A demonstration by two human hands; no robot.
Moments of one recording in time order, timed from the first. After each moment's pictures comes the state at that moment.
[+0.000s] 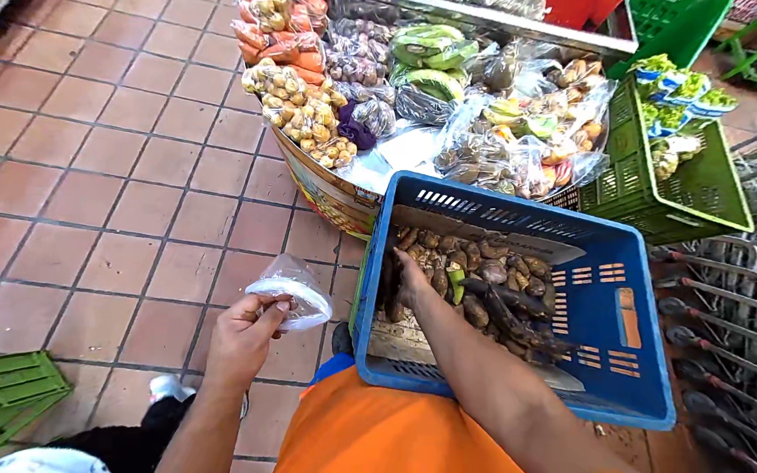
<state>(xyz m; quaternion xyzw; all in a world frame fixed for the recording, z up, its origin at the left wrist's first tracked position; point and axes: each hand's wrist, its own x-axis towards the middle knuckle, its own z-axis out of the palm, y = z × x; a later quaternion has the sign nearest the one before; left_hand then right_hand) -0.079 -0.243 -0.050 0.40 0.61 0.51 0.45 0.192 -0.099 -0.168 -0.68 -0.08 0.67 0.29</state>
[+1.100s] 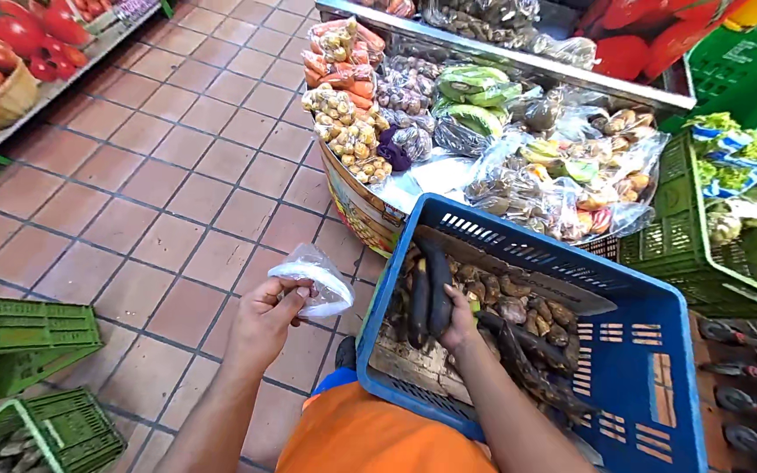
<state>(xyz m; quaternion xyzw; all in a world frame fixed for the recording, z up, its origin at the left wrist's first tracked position) -0.048 -0.242 -0.011 0.38 0.63 0.56 0.38 0.263 -0.134 -0.131 -0.46 -0.10 0.77 0.43</state>
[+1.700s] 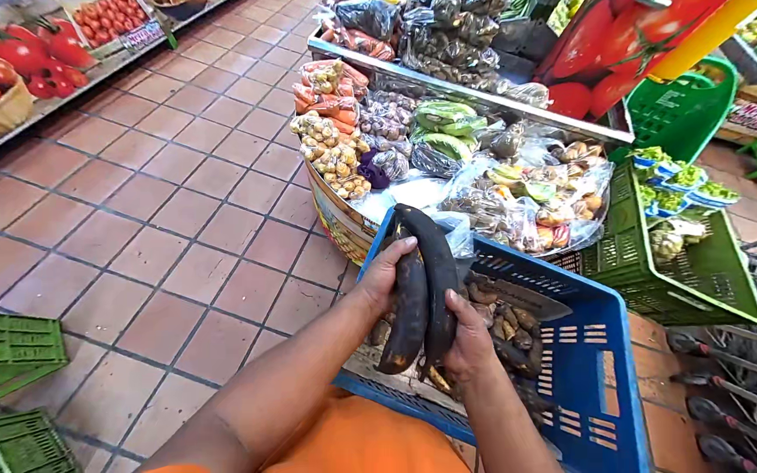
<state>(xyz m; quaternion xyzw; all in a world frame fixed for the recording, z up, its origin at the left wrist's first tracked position) 0.132 -0.124 0.002 0.18 0.28 0.57 0.75 0.293 -0.174 0.008 -0.33 -0.20 0.80 0.46</state>
